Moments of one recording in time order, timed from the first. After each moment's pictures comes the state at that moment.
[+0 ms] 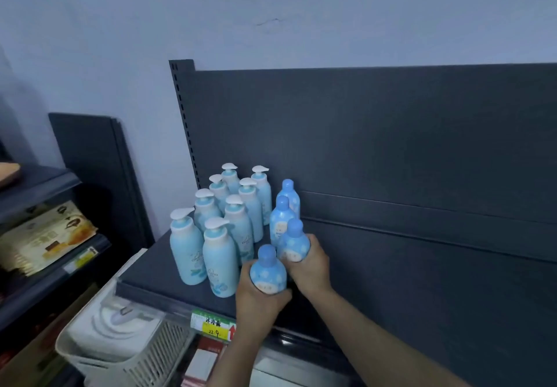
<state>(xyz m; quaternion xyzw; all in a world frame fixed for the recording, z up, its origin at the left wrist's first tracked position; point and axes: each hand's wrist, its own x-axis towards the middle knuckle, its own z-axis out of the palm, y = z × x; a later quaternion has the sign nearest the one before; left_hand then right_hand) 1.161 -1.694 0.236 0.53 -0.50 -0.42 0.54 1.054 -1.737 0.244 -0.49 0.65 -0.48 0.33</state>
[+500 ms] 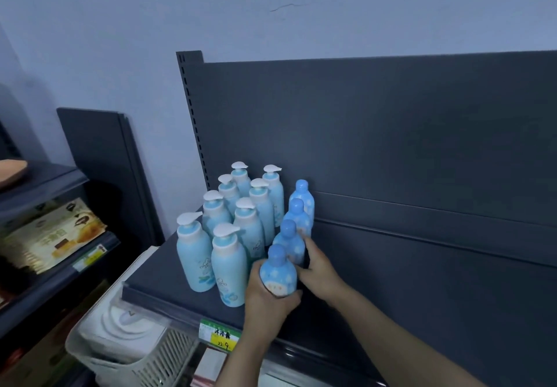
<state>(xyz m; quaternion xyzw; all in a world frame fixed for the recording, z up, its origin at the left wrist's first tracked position) 1.171 -1.729 0.227 0.51 -0.53 -0.42 0.53 1.047 -1.770 0.230 -0.61 0.48 -0.43 0.45</state>
